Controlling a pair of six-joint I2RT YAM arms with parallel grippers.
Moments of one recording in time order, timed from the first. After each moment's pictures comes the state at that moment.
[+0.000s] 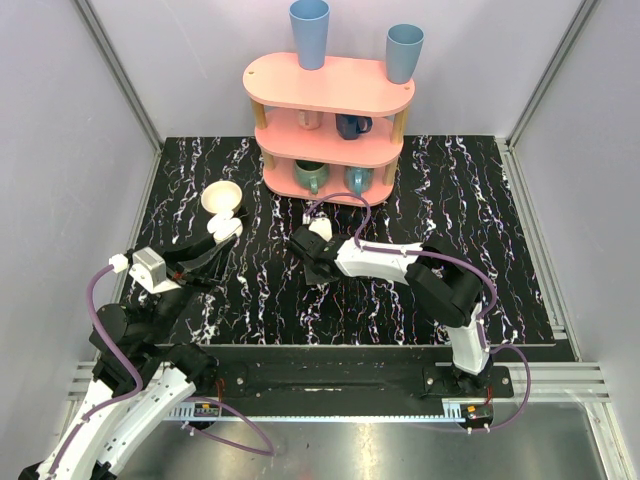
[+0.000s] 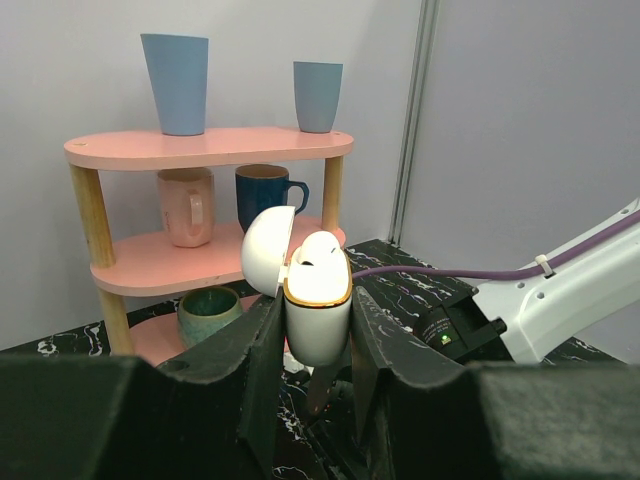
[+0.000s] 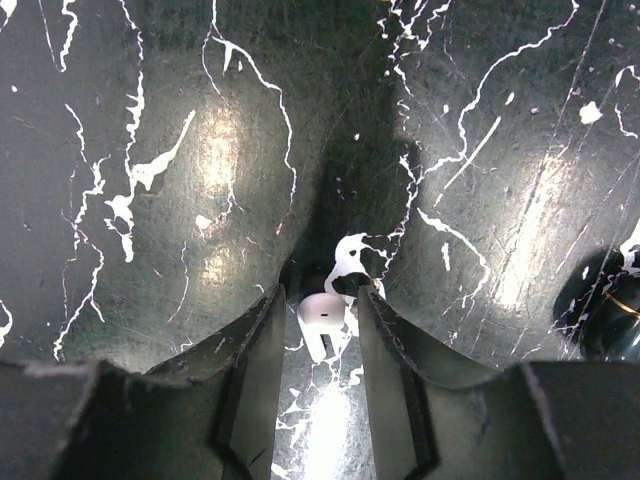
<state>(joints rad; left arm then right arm) -0.60 0.23 0.64 0.00 0.04 -0.09 0.98 2.01 1.37 -0.49 0.33 0.75</state>
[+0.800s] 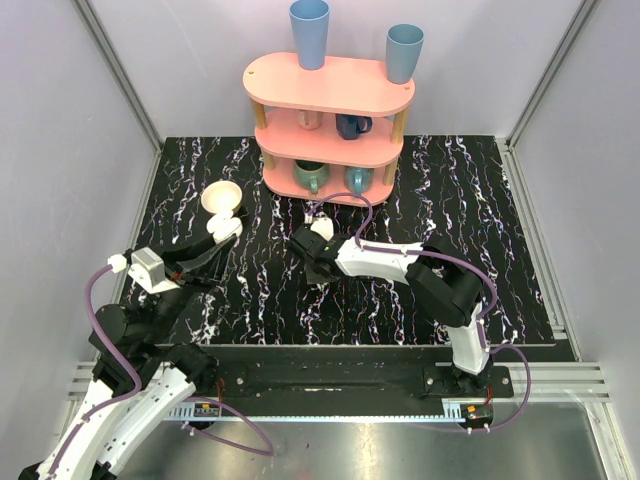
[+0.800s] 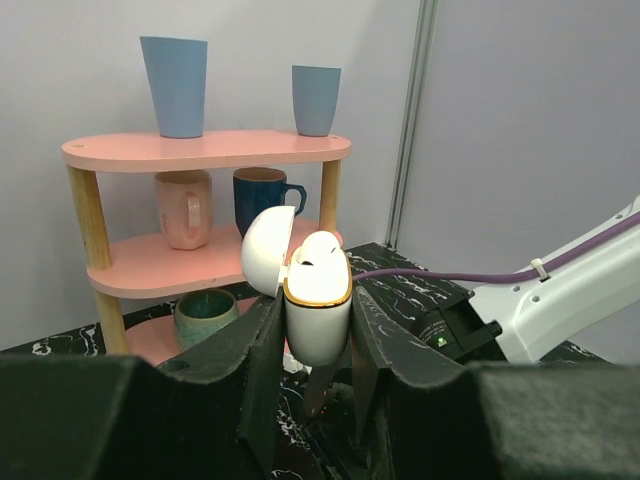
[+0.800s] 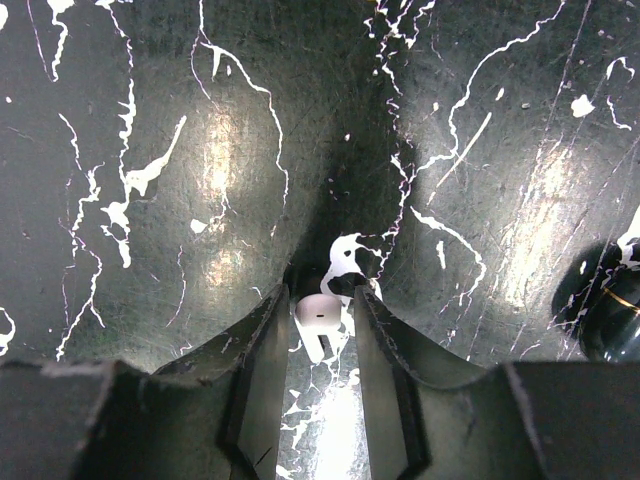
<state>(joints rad) -0.60 0.23 0.64 0.01 0.04 -0.10 0.98 2.01 1.37 -0.50 0.33 0.78</state>
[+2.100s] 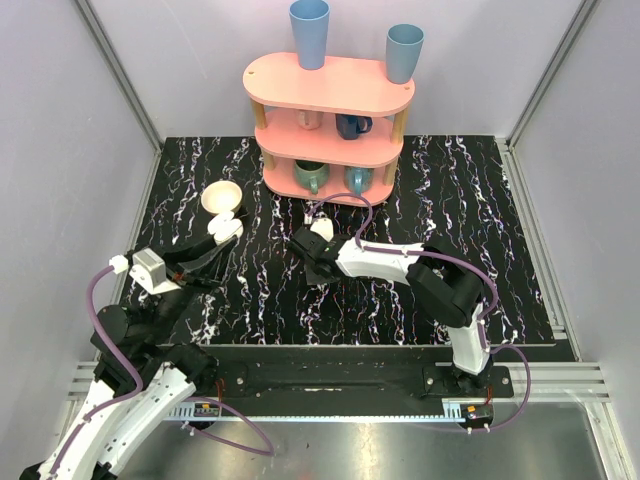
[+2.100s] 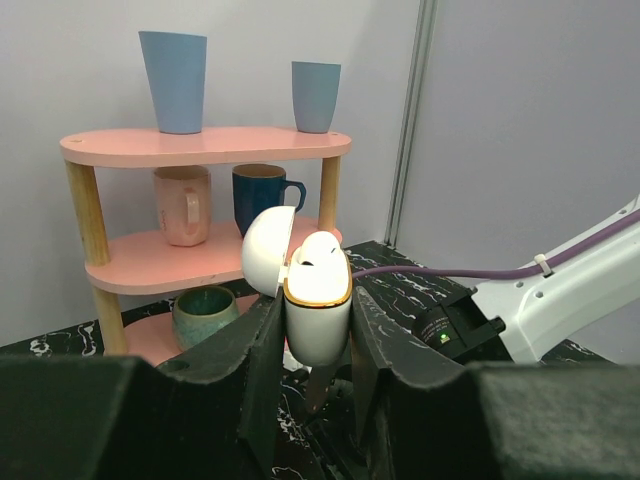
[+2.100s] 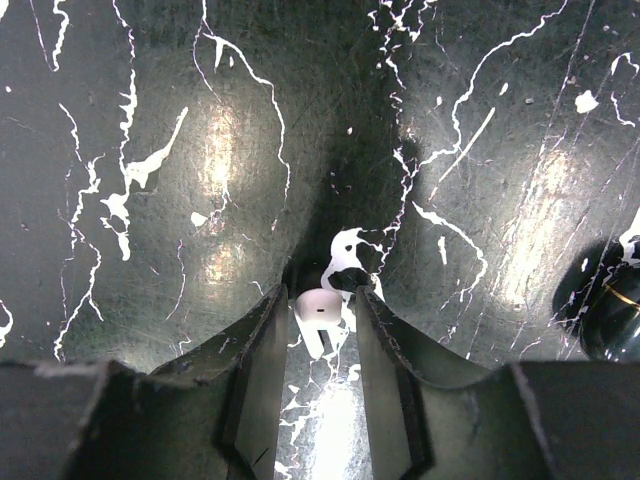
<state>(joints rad) -0.60 0.22 0.63 0.01 0.04 -0.10 0.98 2.00 1.36 -0.50 0.33 0.78</state>
